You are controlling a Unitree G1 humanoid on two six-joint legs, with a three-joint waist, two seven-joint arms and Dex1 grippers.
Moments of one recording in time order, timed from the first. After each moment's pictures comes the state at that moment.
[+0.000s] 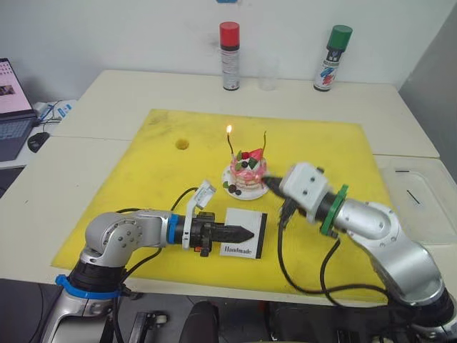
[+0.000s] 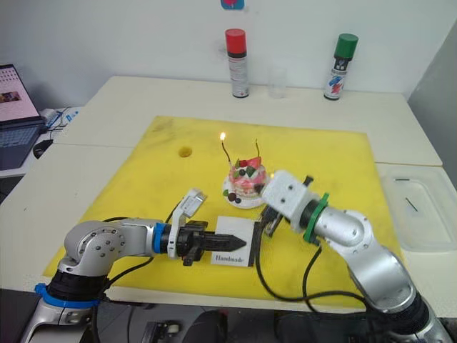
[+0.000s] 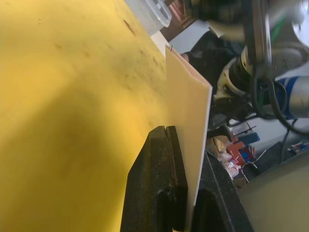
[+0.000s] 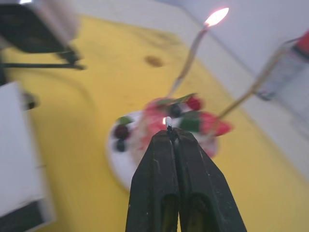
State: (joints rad) left arm -0.38 0.59 -0.05 -0.23 -0.99 1.24 -0.92; right arm -0.39 -0.57 0.22 -0.78 0.11 0.80 0.48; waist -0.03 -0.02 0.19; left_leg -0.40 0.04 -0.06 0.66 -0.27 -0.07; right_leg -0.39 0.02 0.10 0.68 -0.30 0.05
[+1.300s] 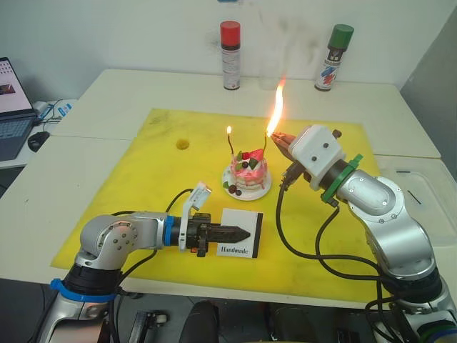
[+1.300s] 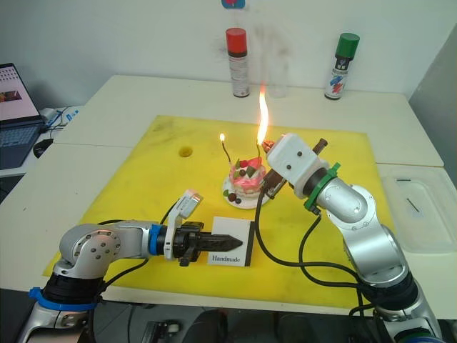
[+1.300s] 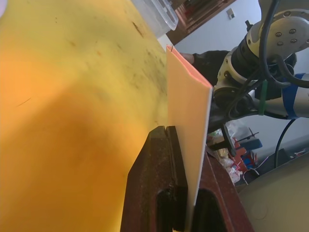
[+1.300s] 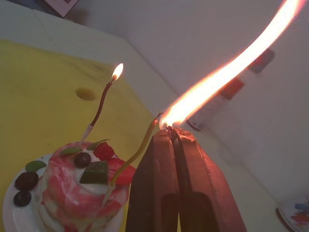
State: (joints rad) left arm -0.37 0.60 -0.03 -0.23 -1.00 1.24 -0.90; right arm -0.50 -0.50 0.22 -0.66 -0.02 0.66 0.44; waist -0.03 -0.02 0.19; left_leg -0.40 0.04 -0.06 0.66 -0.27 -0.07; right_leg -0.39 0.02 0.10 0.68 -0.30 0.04
